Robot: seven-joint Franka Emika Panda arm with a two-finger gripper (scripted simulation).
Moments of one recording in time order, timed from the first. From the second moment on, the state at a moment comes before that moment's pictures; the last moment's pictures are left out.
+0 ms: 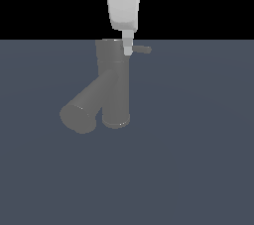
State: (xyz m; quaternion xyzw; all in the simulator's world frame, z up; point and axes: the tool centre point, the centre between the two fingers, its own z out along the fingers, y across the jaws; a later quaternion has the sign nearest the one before) arm -0.099 -0.003 0.269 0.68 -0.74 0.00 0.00
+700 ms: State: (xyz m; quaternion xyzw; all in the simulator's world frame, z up) arm -0.069 -0.030 0.269 0.68 -0.73 0.00 0.00
